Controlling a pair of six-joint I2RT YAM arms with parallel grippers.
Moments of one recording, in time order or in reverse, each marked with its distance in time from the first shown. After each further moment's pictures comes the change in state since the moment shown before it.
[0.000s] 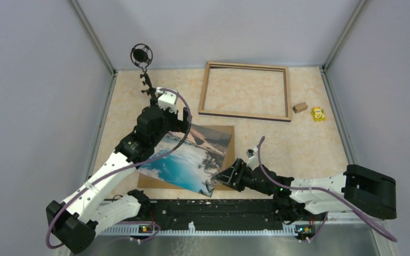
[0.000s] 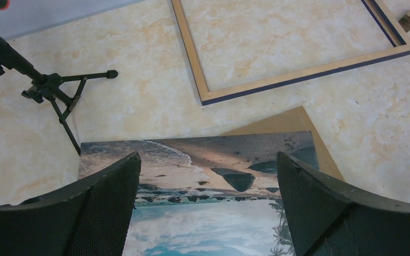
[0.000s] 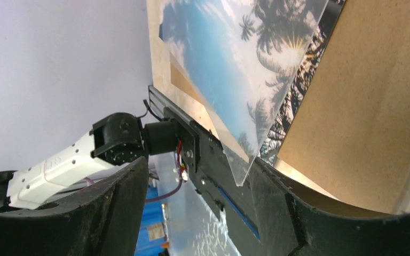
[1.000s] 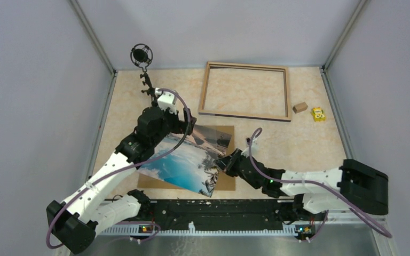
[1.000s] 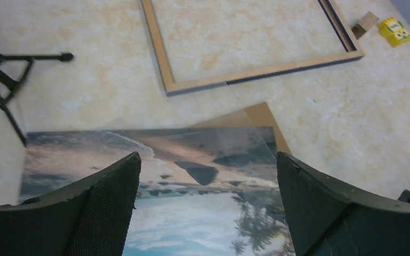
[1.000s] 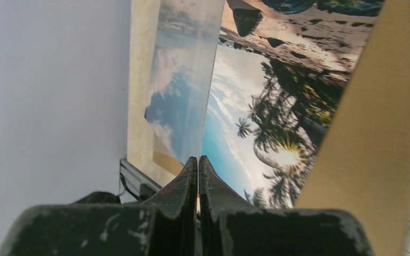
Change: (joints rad) left arm 0.000 -0.001 -0.005 -0.001 0.062 -0.102; right arm -0.003 0.138 0.232 -0.114 0.319 -0.128
